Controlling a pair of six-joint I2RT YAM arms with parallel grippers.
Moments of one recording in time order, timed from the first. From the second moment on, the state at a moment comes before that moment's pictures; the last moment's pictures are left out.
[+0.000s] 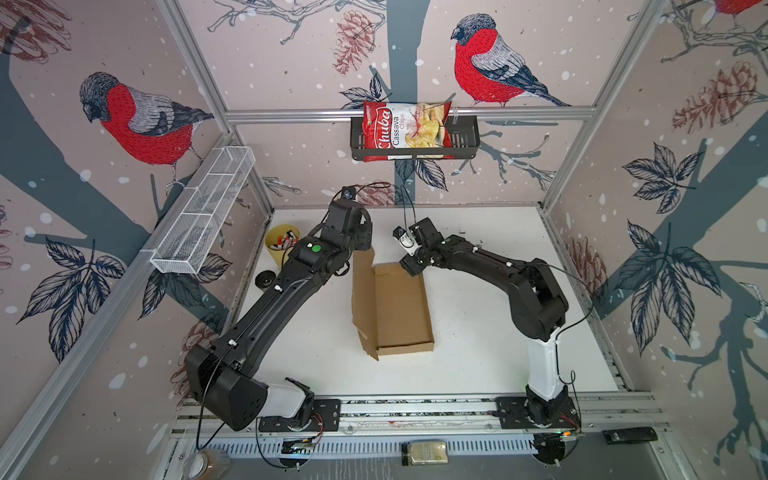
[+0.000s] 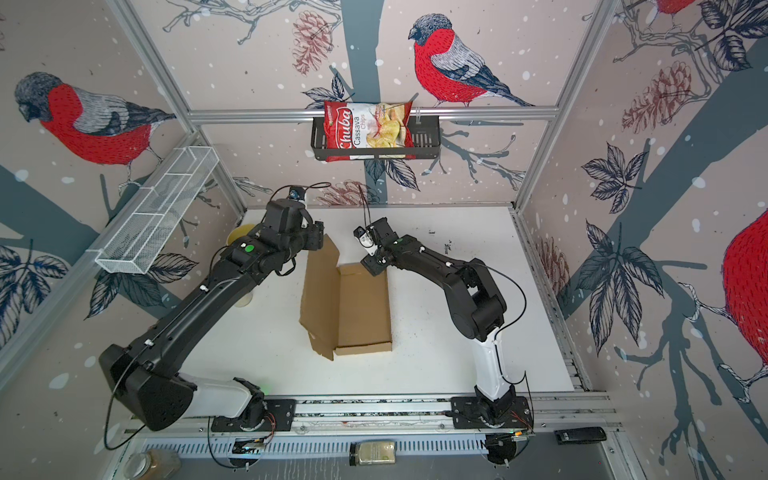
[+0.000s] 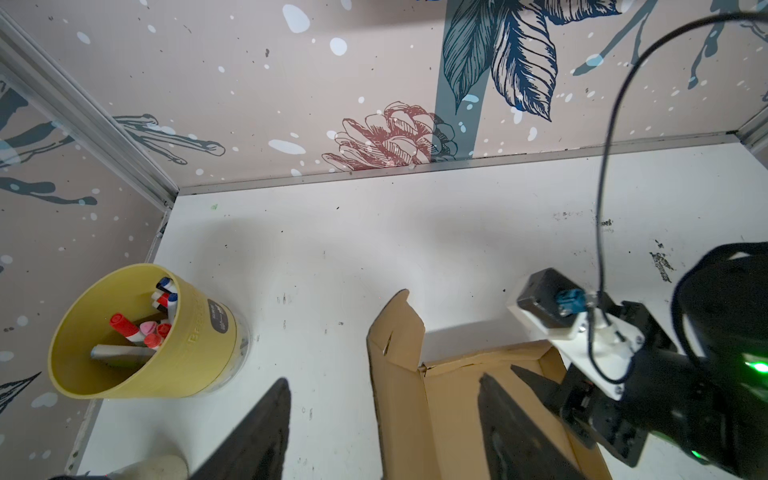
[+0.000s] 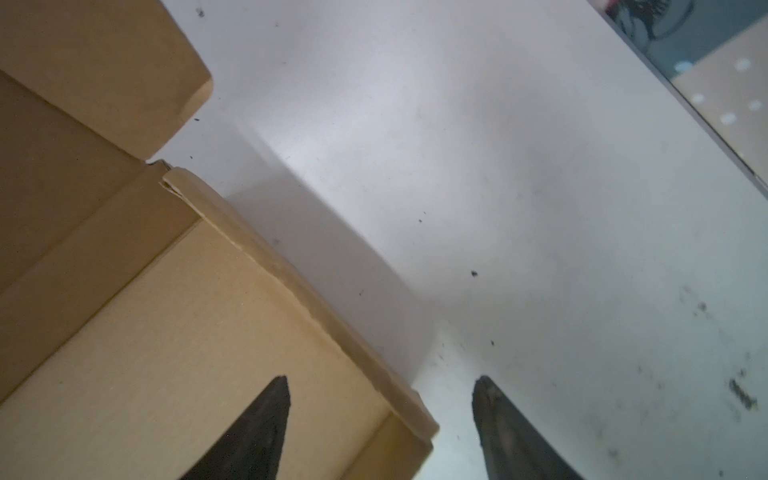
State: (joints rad) left arm -0.50 1.38 1.43 -0.65 -0.34 -0.21; right arm 0.71 2.08 1.61 -0.46 -0.02 -0.31
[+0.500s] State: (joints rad) left arm -0.49 1.42 1.43 -0.65 -0.33 -0.21; right arm 0.75 2.30 1.81 -0.54 -0.05 -0.50
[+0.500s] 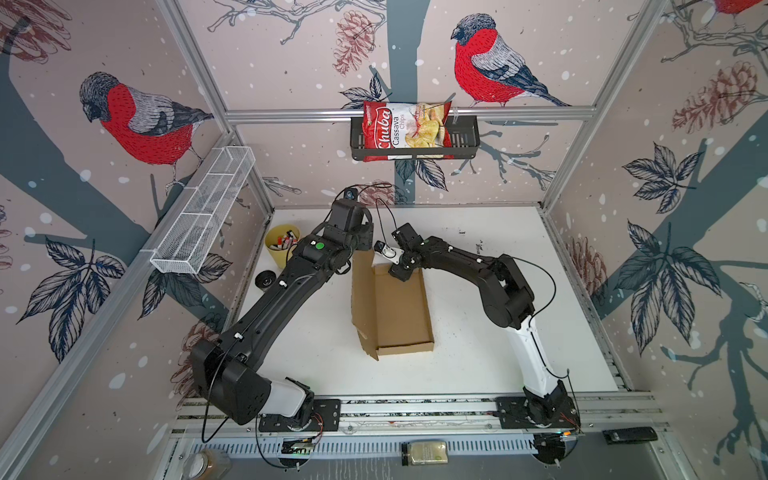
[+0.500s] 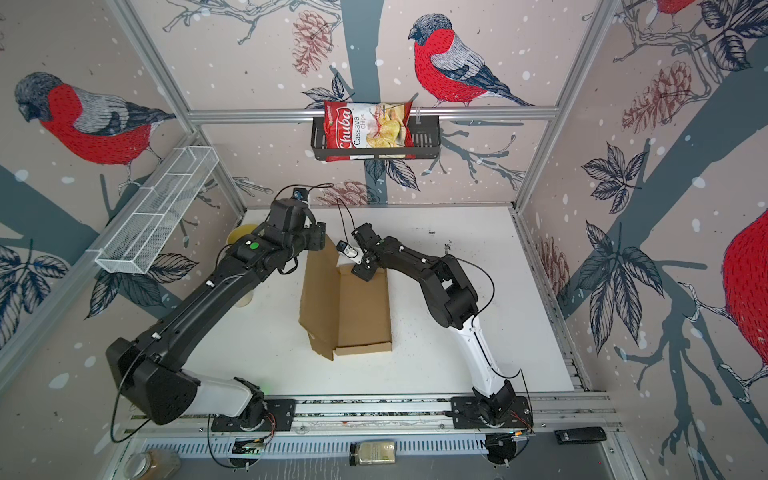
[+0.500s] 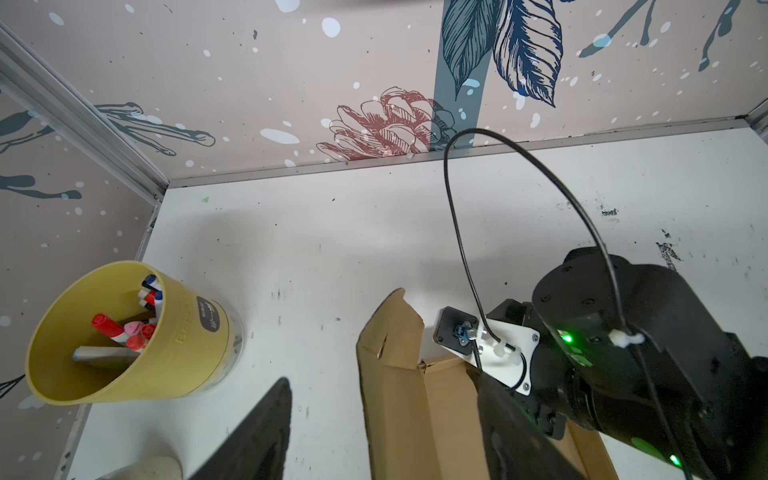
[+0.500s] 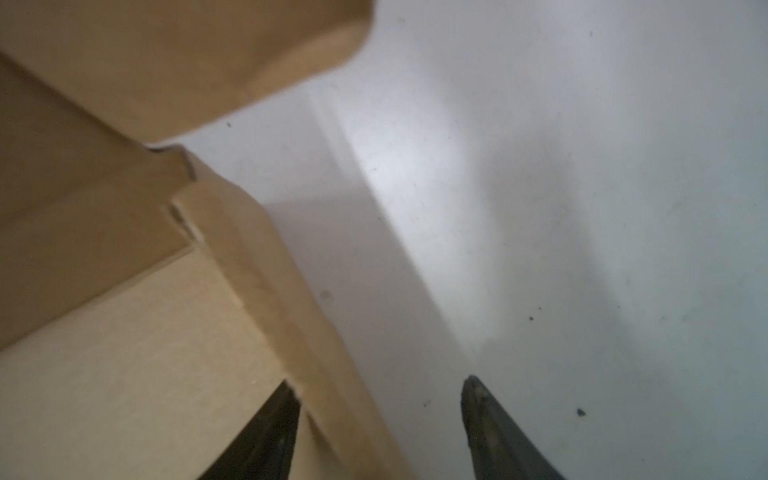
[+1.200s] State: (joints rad) left arm -0.49 1.45 1.42 -0.59 -0.31 -0.20; right arm 0.69 2.11 1.54 -0.44 0.12 -0.15
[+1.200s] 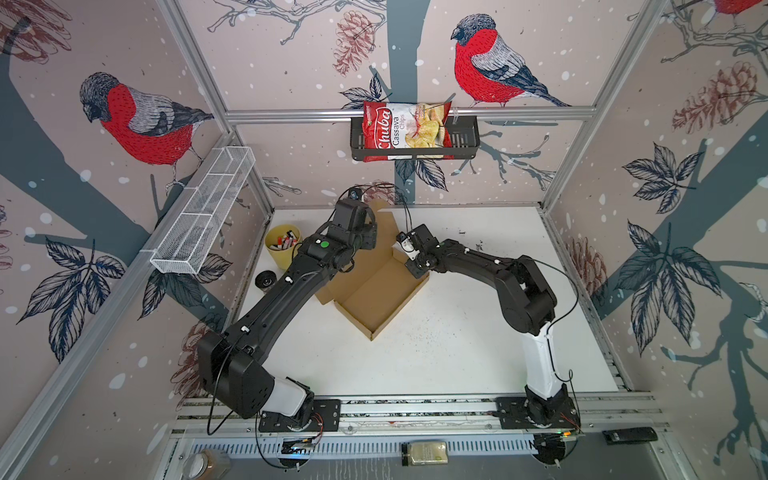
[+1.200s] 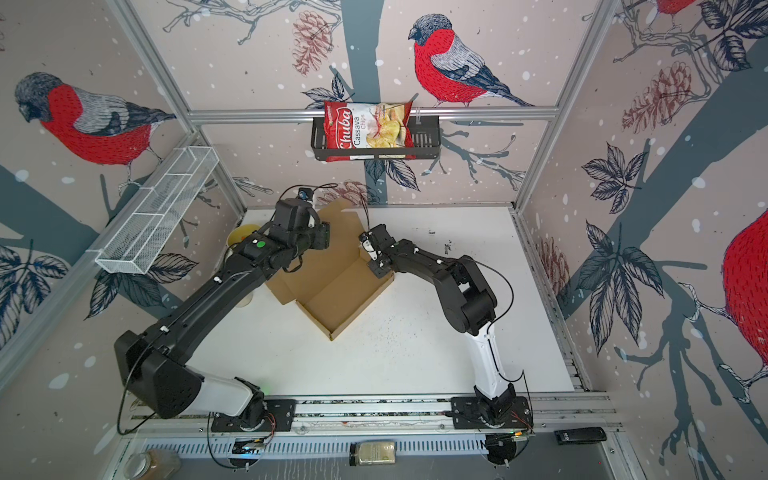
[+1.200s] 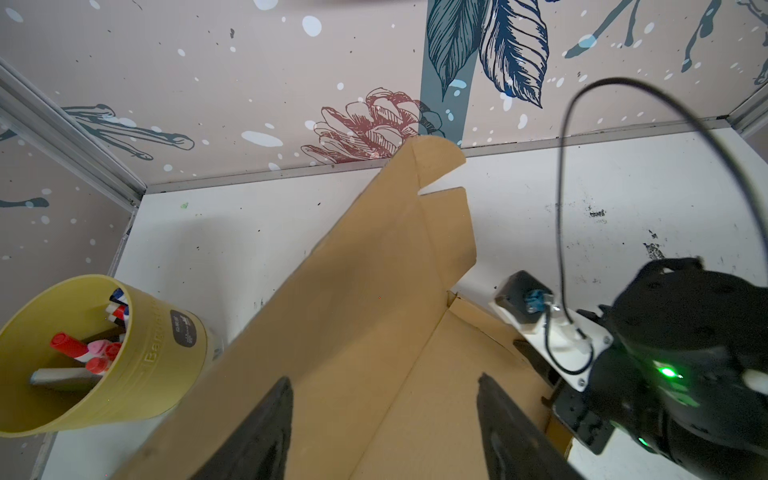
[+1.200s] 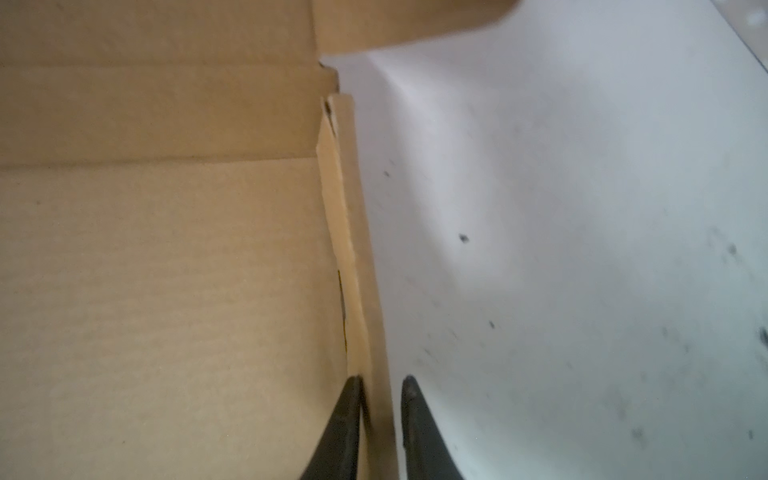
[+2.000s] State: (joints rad) left arm -0.49 1.37 1.31 -0.53 -0.31 -0.21; right arm 0.61 1.80 1.03 -0.40 0.28 0.45
